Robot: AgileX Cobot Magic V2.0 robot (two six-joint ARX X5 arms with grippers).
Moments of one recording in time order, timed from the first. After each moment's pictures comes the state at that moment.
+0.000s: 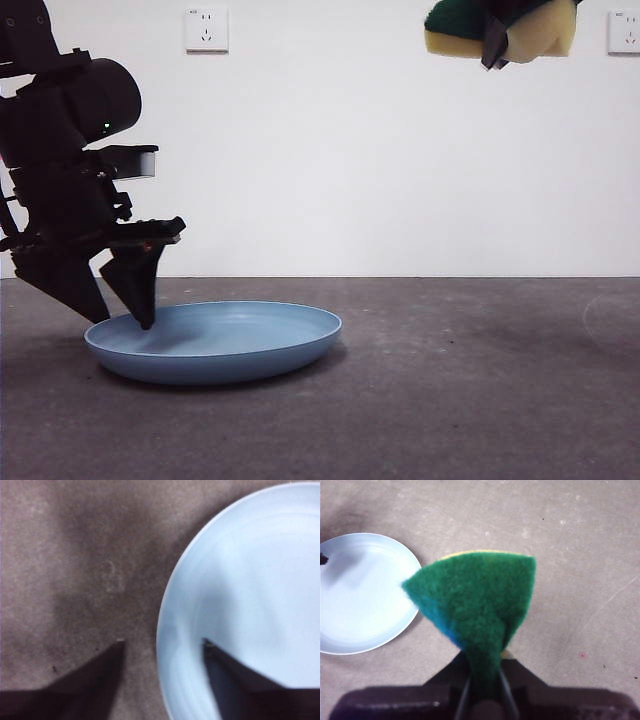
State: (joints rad) left arm -0.31 1.68 0.99 -0.35 0.03 -0.04; right arm 0.73 1.19 1.19 -0.81 0.34 0.14
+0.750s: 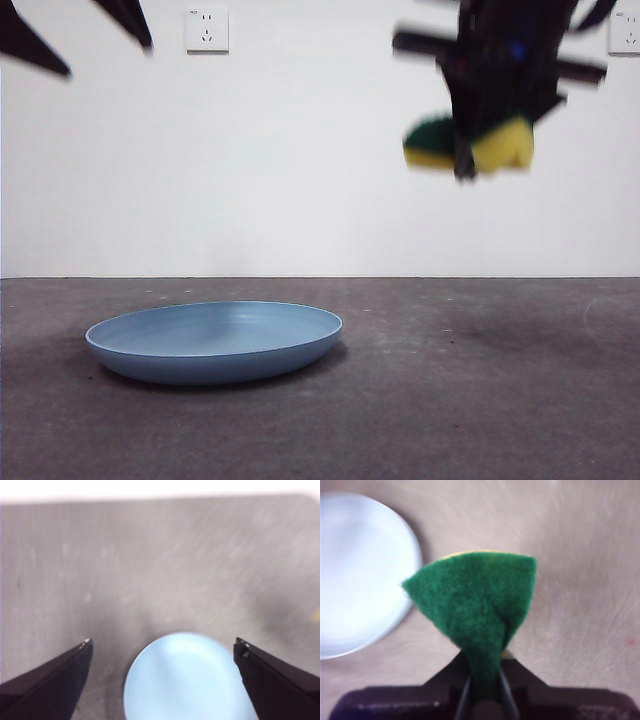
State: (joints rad) left arm -0.34 1.00 0.99 -0.46 0.06 -0.15; right arm 0.56 1.46 1.19 -0.73 0.13 0.15
